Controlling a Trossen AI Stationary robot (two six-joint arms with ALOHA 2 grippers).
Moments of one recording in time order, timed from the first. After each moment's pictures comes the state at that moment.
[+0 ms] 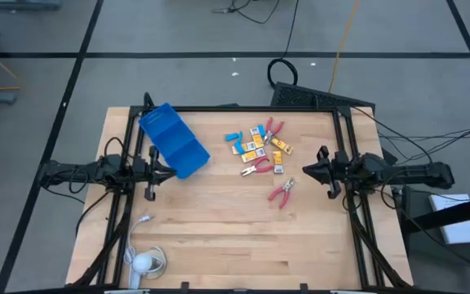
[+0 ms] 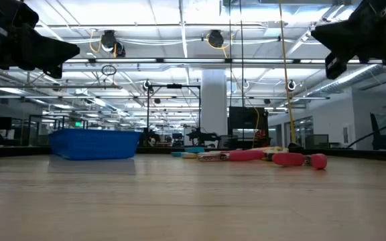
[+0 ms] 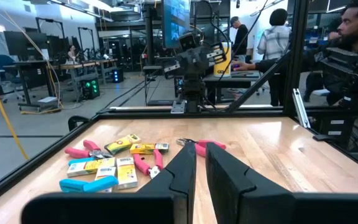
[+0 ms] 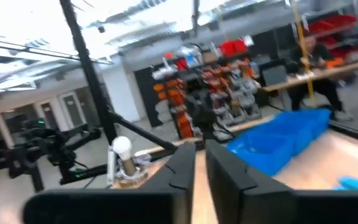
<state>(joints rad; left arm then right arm) -0.06 0.01 0.02 0.06 -0.06 0.05 0.03 0.18 0.01 0.39 0.00 0.29</state>
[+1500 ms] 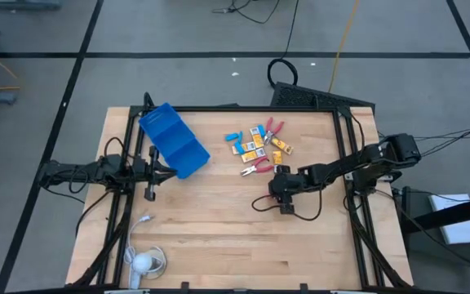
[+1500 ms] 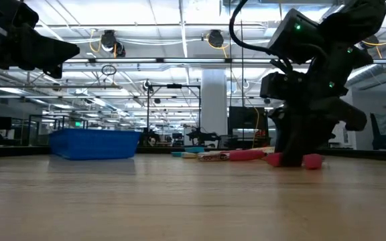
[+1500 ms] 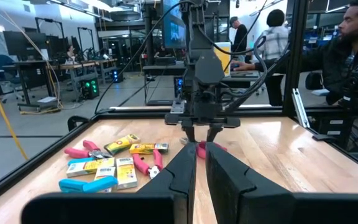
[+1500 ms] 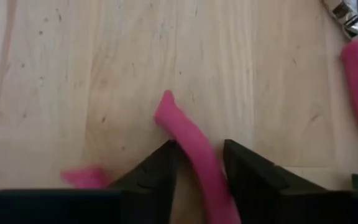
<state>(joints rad) -0.06 0.01 0.02 0.06 -0.06 0.05 0.10 1.56 0.64 -0.15 0.10 0.01</state>
